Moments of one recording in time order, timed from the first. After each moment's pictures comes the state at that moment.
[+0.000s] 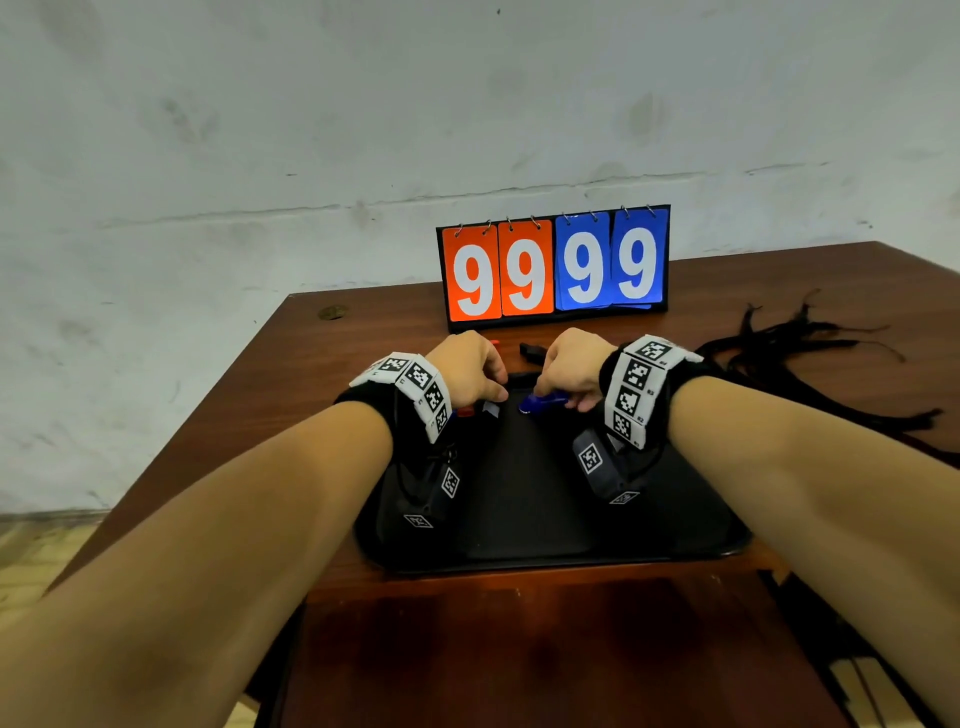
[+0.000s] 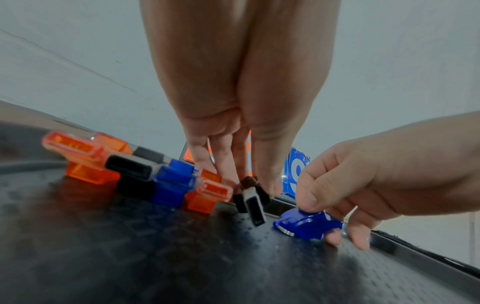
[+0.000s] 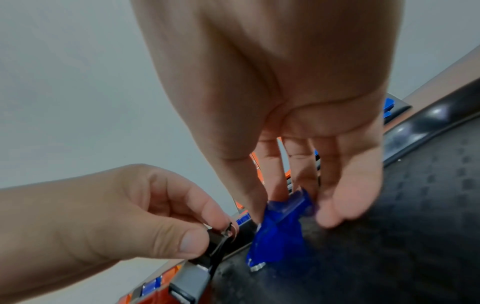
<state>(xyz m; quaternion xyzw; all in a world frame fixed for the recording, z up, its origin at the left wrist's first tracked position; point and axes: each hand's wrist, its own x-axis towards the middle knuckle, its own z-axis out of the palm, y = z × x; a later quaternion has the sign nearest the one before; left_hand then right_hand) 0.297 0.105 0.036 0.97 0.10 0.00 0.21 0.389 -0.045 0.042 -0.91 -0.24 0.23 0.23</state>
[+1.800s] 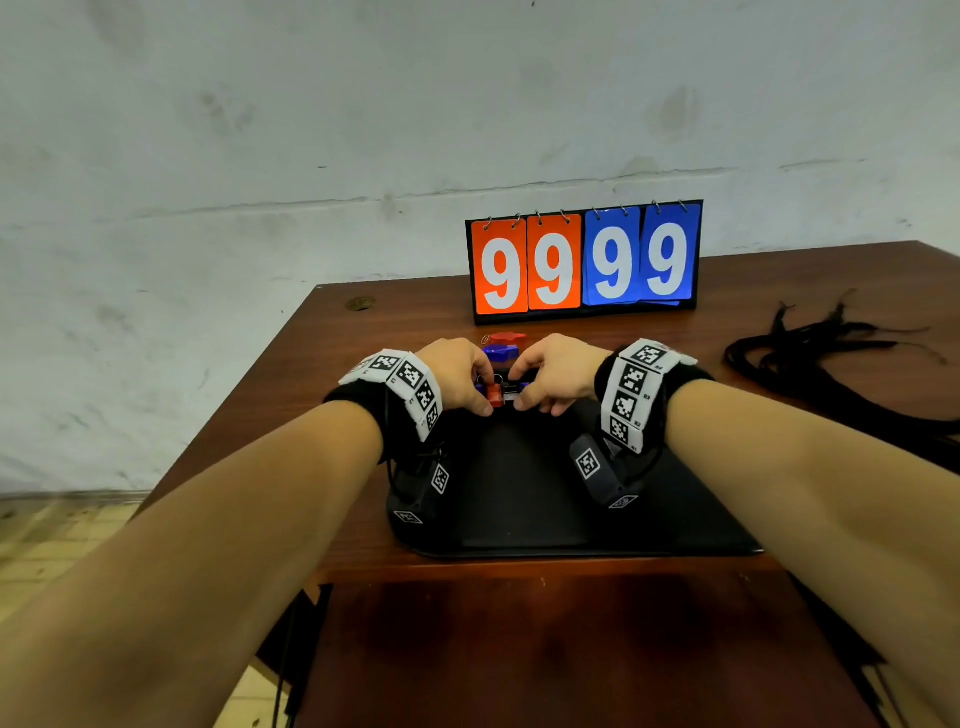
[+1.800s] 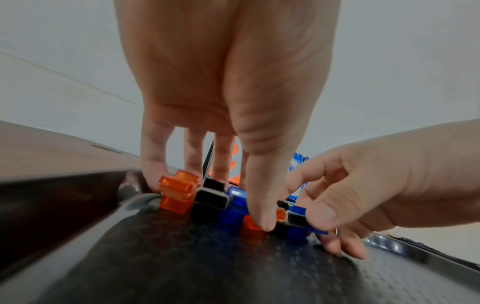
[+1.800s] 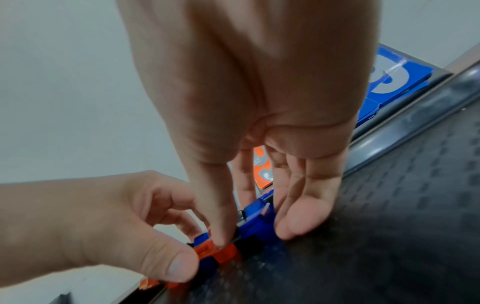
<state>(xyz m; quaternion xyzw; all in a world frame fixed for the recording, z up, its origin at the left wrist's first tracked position) 0.261 0.128 0.046 0.97 0.15 -0.08 0.15 0.366 -0.016 0.034 -0.85 -0.36 0.28 0.26</state>
